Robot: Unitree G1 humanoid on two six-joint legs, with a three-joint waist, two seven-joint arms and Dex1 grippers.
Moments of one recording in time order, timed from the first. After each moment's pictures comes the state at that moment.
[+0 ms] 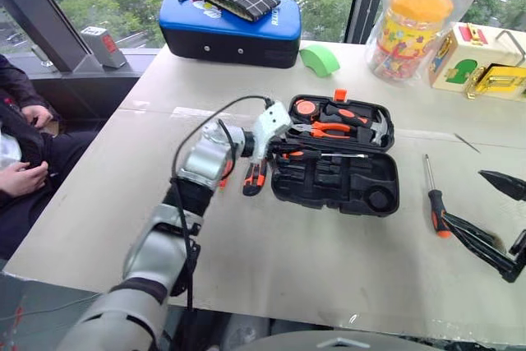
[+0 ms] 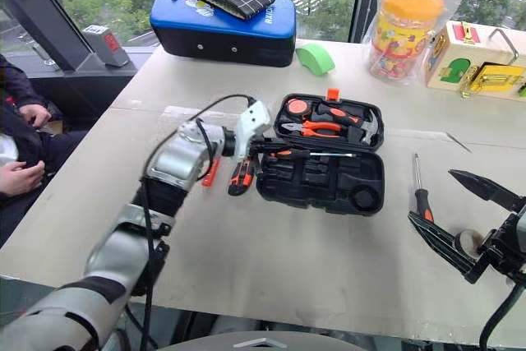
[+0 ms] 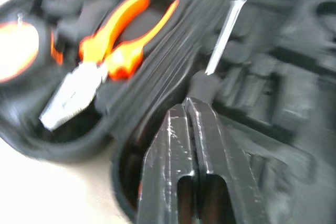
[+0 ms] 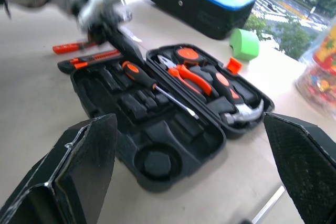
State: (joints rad) left arm -0.78 0.33 -0.23 0.44 -0.06 0.36 -0.97; right arm 0.61 -0.65 -0.78 -0.79 0.79 0.28 0.87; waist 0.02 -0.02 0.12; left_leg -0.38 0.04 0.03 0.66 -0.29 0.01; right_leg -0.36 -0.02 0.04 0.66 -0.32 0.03
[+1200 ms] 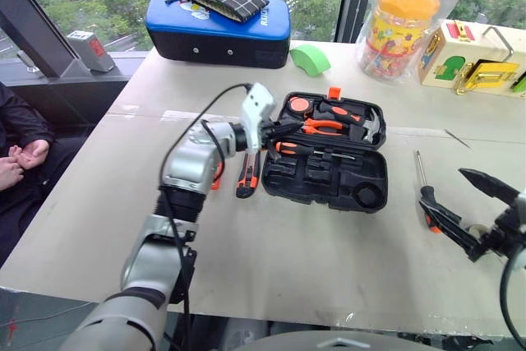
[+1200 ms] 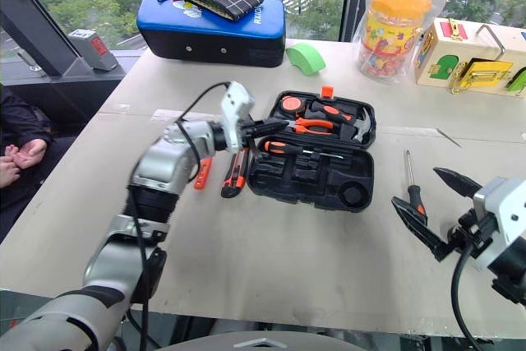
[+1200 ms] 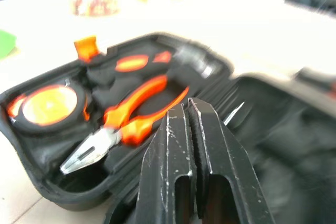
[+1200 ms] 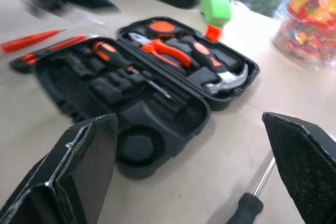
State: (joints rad) left arm -0.71 0.44 -0.06 0.14 -0.40 0.58 -0.97; right arm 0.49 -0.72 -0.59 -0.84 0.74 0.57 0.52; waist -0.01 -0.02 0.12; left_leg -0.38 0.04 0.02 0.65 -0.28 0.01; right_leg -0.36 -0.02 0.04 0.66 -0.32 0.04
